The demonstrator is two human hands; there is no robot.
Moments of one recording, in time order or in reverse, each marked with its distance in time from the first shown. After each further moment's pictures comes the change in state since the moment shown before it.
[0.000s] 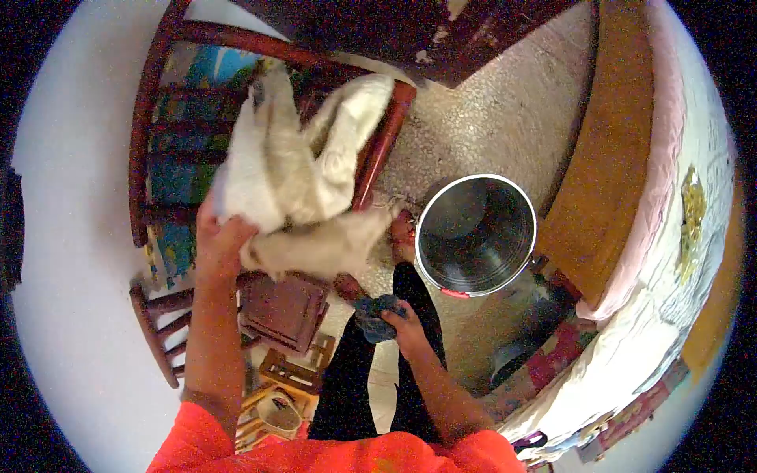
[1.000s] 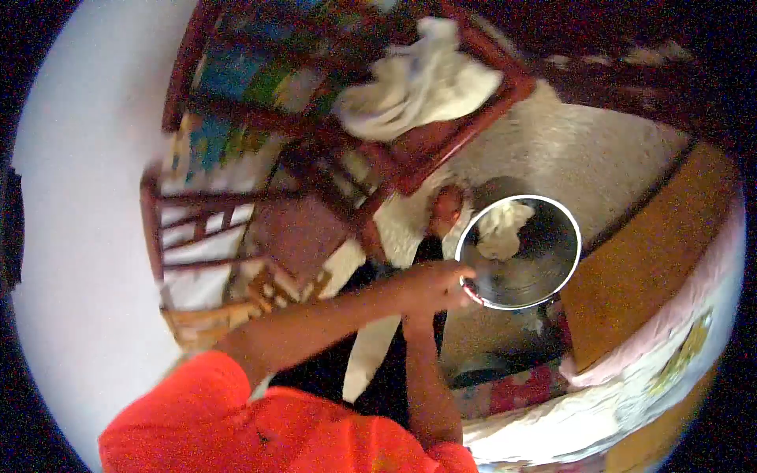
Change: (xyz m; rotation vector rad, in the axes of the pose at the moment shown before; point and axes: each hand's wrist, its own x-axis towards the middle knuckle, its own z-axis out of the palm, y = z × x) left_hand -0.054 -0.143 0.163 0.321 -0.683 -0.293; right_hand 0.023 0.031 -0.046 -0.297 -0.189 -0.047
